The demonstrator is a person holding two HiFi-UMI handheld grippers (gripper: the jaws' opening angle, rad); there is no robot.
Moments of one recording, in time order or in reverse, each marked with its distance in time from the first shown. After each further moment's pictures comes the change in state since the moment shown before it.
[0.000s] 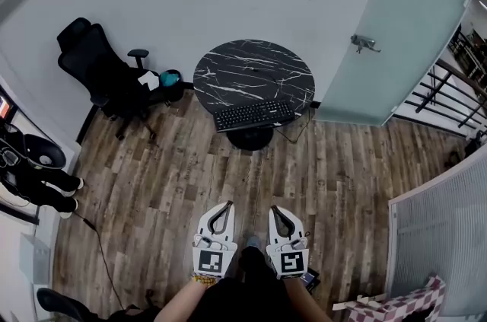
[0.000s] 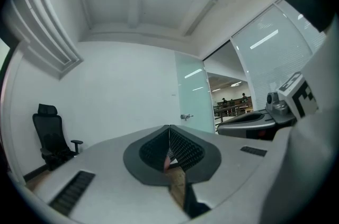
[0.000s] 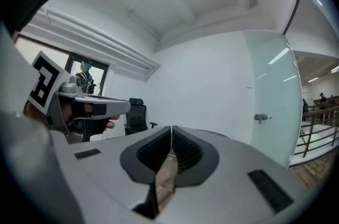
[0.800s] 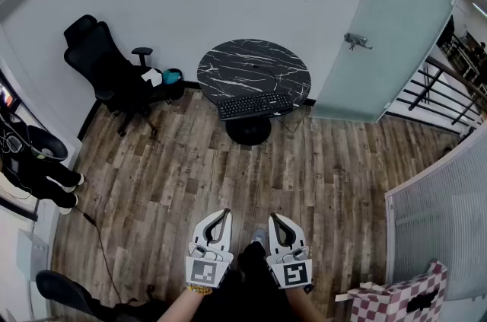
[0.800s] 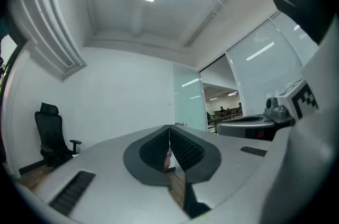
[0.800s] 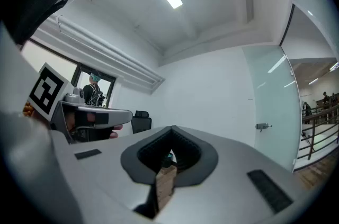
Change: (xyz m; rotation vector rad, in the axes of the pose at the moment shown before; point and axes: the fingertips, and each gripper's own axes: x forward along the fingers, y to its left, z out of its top) left arm -0.132 -0.022 0.029 -0.052 -0.078 -0.048; right arm -0.107 0.087 0.046 -0.034 -0.160 0.015
